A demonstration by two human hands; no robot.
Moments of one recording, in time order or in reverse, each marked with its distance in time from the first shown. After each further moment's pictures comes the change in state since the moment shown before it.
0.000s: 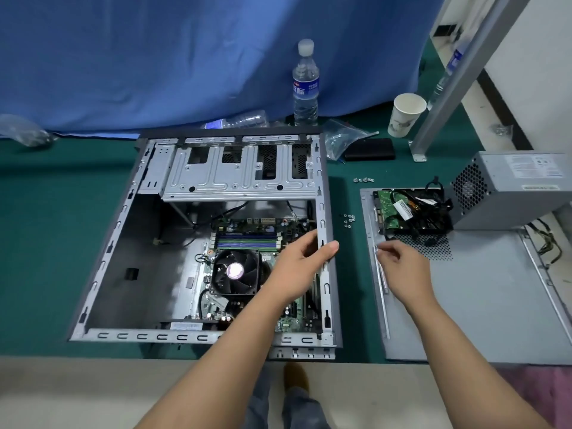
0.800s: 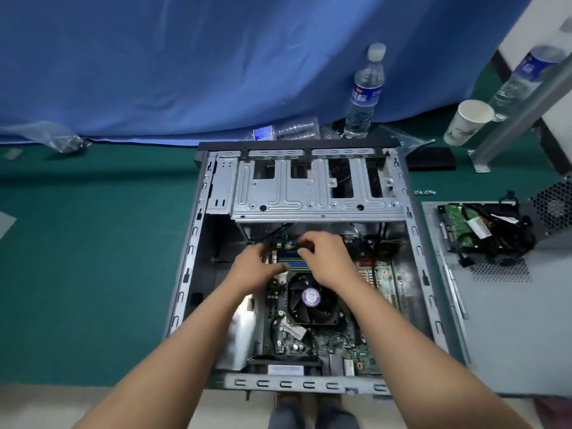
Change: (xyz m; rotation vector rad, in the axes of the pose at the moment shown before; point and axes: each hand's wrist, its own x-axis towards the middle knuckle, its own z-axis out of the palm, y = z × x) left_hand 0.017 -0.039 -0.197 0.544 0.185 -0.274; right_hand -0.013 -0.174 0.170 -0.230 -0.374 -0.299
